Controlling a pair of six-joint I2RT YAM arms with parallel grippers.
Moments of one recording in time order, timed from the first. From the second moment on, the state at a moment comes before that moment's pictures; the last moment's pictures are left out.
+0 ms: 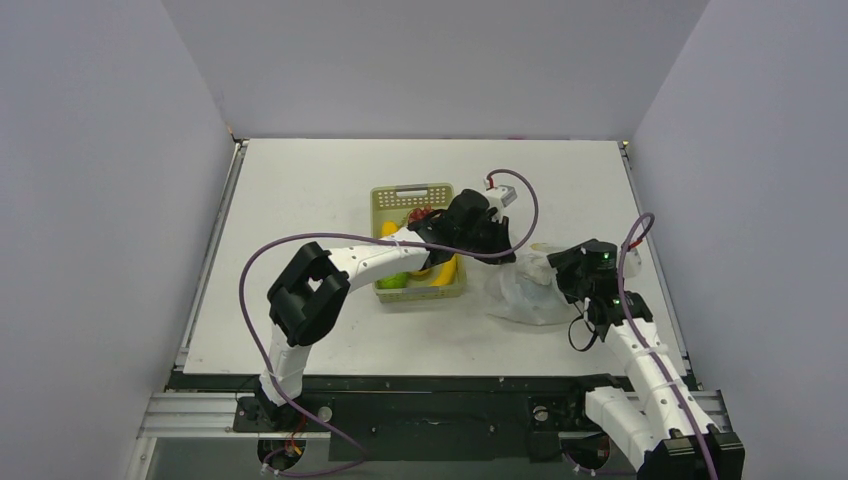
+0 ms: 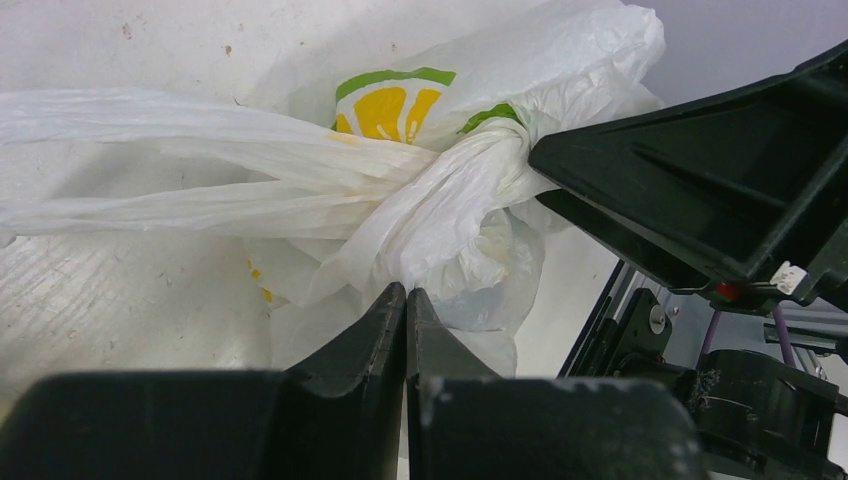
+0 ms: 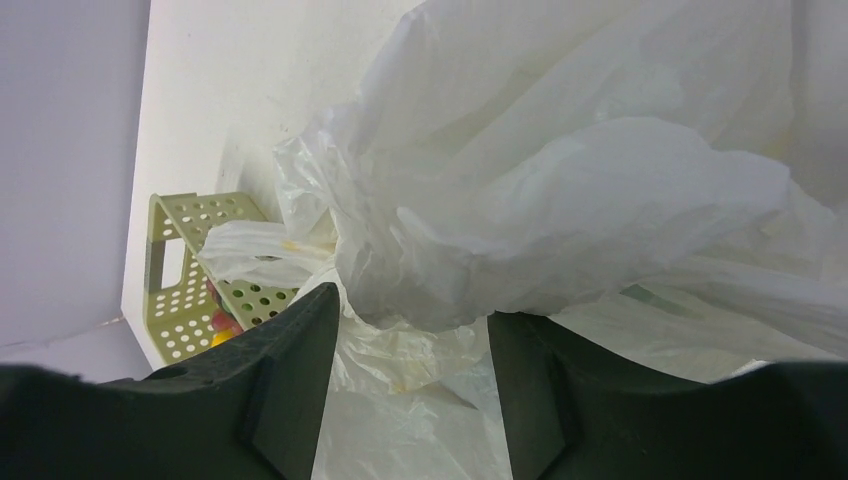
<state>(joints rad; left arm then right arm) -0.91 2.02 1.55 -0.06 0.27 -0.55 0.10 0.85 0.57 -0.44 0.14 1.15</state>
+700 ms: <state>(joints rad) -0.92 2.00 1.52 -0.07 0.26 -0.54 -0.03 0.86 0.62 -0.46 0.11 0.95</state>
